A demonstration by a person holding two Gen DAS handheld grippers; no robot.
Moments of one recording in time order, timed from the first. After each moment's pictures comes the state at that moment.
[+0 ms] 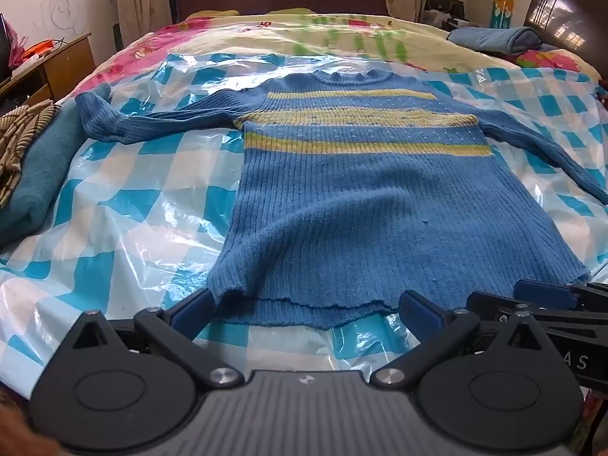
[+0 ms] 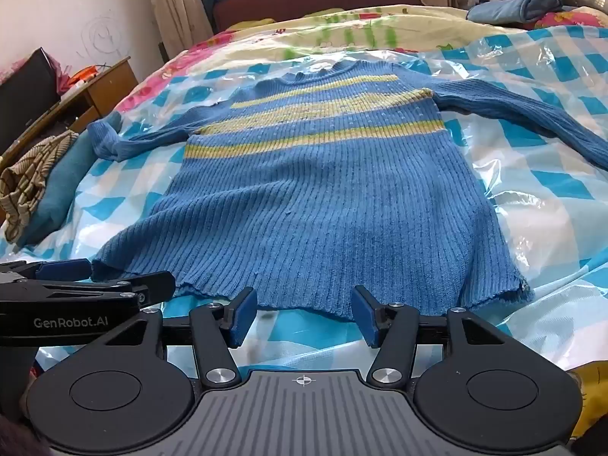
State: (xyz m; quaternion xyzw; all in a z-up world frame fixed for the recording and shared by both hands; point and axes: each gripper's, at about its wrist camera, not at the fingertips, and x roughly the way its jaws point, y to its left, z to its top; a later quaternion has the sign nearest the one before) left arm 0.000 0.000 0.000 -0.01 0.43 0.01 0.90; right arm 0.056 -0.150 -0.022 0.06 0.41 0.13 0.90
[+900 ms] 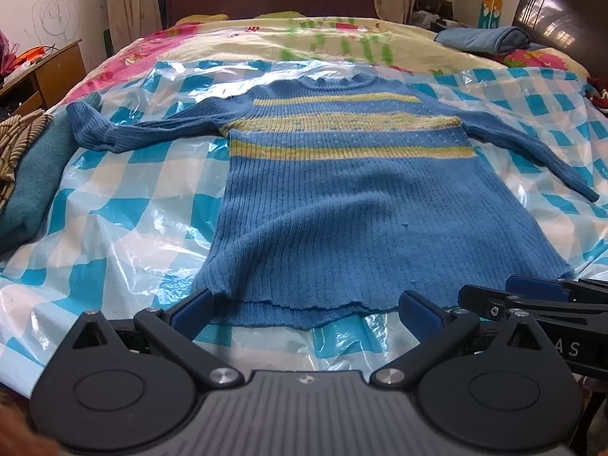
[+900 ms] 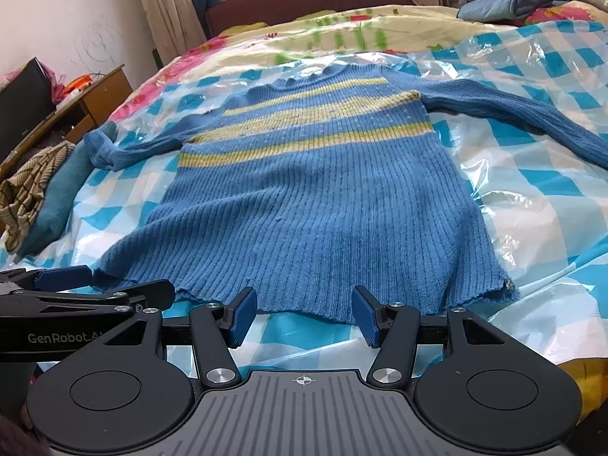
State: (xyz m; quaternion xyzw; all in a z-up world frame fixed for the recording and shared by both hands) left arm -0.005 -0.008 0.010 0.00 0.42 -0.01 0.91; right arm 0.053 -0.159 -0.014 0.07 0.41 0.12 0.90
